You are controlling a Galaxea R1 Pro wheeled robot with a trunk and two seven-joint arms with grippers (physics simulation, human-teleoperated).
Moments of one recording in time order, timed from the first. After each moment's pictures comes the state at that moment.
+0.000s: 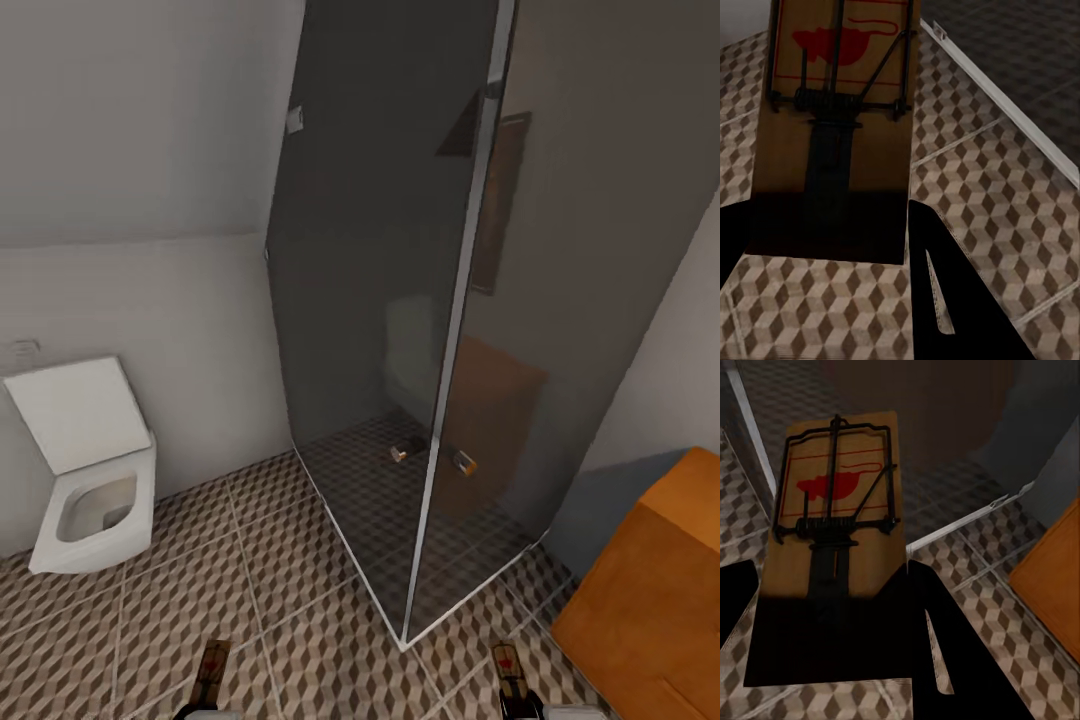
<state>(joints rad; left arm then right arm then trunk) -0.37 0.00 -0.60 0.08 0.57 -0.75 0.05 -0.08 -0.11 0.13 -0.56 -0.11 -0.55 -0.11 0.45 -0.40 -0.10</state>
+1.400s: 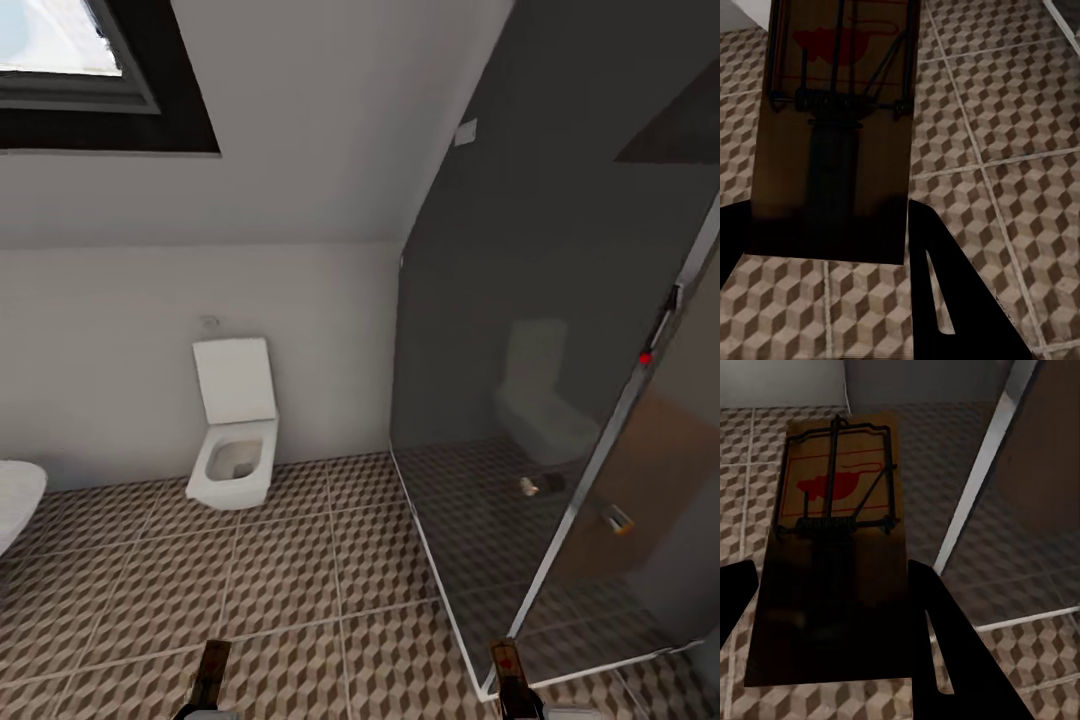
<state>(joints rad) -0.37 0.00 -0.60 0.08 0.57 -0.75 0.05 -0.08 -0.11 0.13 -0.56 -0.11 -0.55 -0.11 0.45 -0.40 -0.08</state>
